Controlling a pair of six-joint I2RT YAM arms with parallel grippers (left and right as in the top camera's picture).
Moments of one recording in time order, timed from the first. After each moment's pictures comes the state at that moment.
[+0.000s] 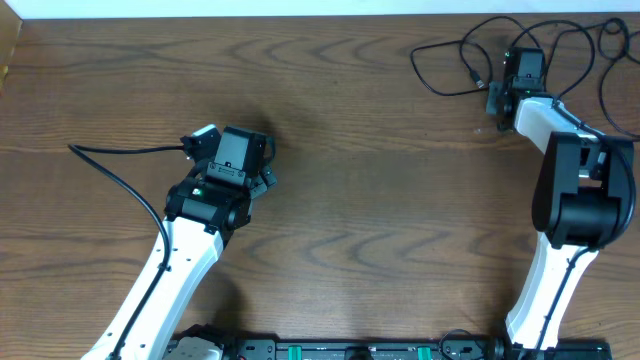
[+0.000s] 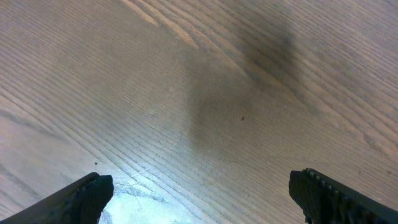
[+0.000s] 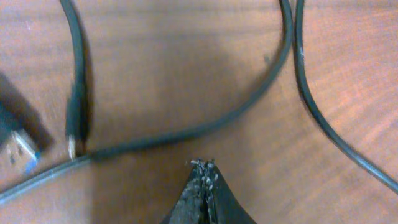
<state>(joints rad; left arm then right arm) -0.32 1.25 0.98 -0.84 -0.37 -0.78 -0.08 2.26 1.48 -0.12 0.27 0.03</state>
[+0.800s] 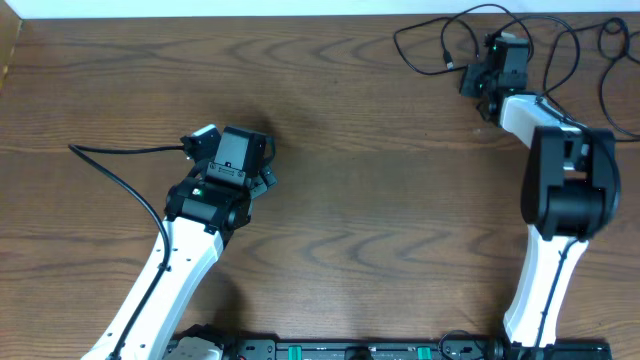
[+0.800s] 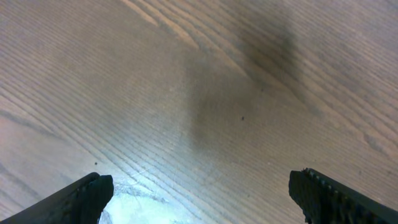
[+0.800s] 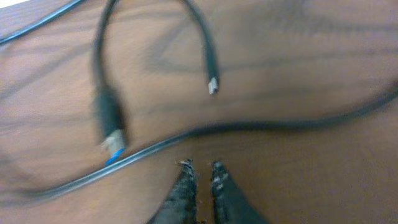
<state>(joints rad) -0.32 1.25 0.98 -0.84 -0.37 -0.78 -0.03 2.28 1.53 0.00 -0.04 0.18</state>
